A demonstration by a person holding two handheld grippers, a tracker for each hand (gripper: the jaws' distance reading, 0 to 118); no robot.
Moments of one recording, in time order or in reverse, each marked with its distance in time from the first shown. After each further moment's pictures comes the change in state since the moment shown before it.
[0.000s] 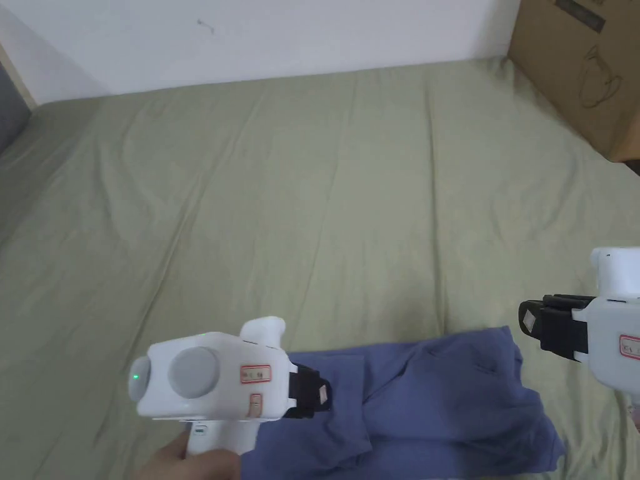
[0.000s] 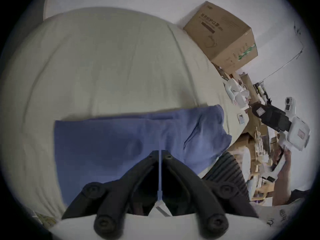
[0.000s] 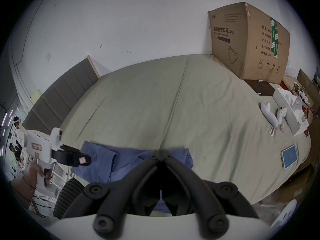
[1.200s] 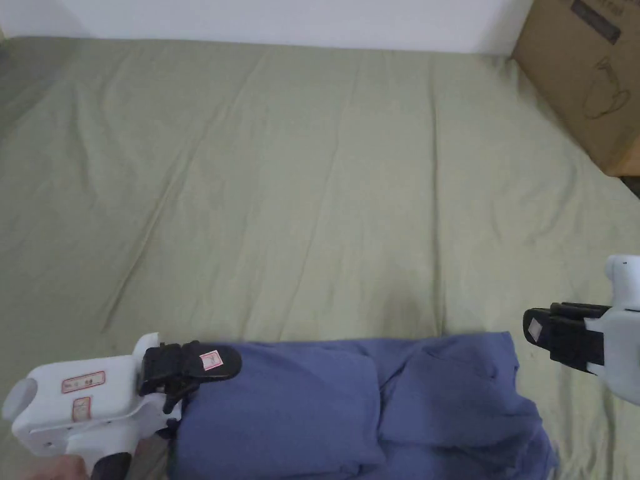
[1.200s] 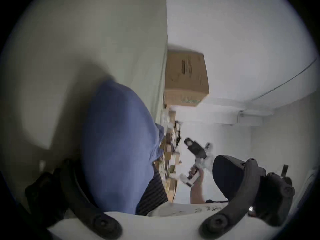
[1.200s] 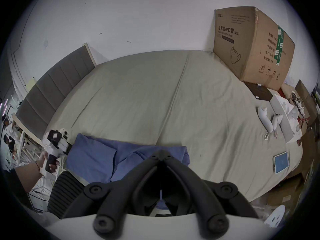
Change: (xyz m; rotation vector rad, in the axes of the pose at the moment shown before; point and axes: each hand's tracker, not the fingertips) left arm -0.168 -0.029 -0.002 0.046 -0.835 0.435; right arm -0.024 0.015 -0.009 -0.073 -0.049 0.066
